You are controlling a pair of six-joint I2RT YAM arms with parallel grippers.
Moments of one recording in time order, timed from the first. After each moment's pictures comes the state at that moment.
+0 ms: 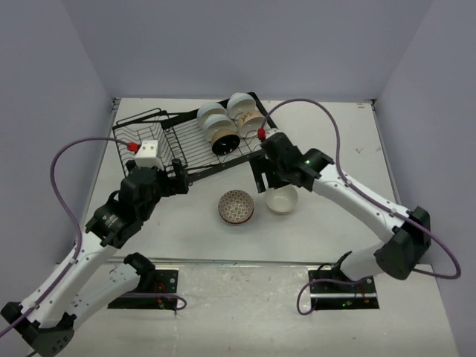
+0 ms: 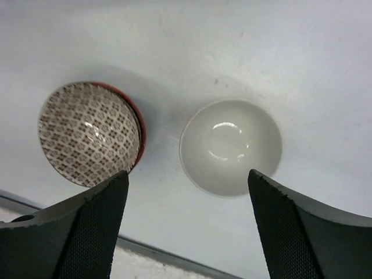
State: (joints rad) left arm -0.60 0.69 0.83 -0.52 -0.42 -0.37; right arm 0.78 1.48 1.33 -0.88 0.24 0.35
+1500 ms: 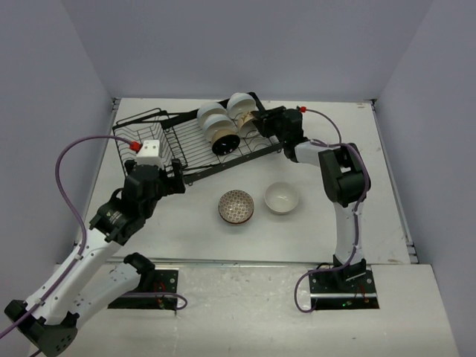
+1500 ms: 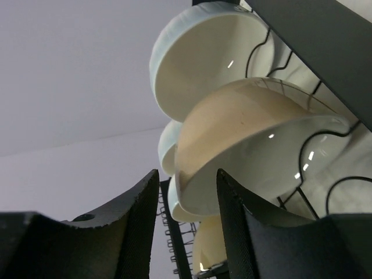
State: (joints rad) left arm -0.56 0.75 0.84 -0.55 -0.48 -0.32; right arm 0.33 2.18 1.39 0.53 -0.15 1.51
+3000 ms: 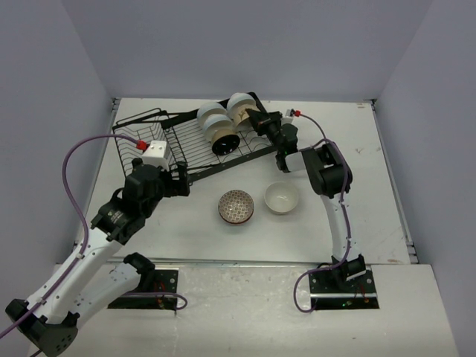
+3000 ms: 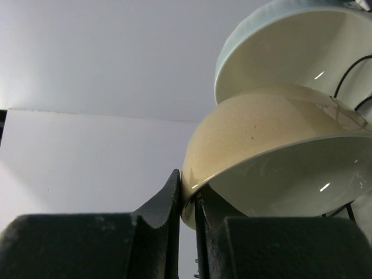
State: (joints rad) left arm -0.55 0.75 0.82 -0.52 -0.34 -0.28; right arm 0.35 2.44 1.43 1.18 -0.16 1.63
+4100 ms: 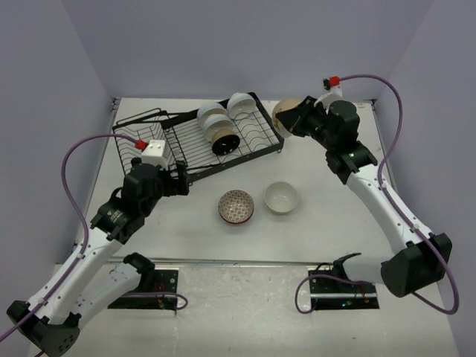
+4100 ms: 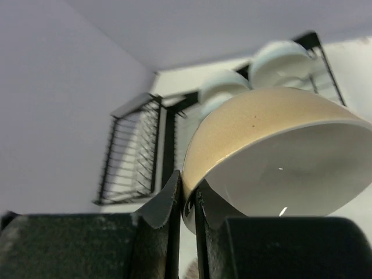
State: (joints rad) left arm -0.52 0.75 0.82 -0.51 -0.31 -0.27; right arm 0.33 1.28 1.17 0.08 -0.26 0.73
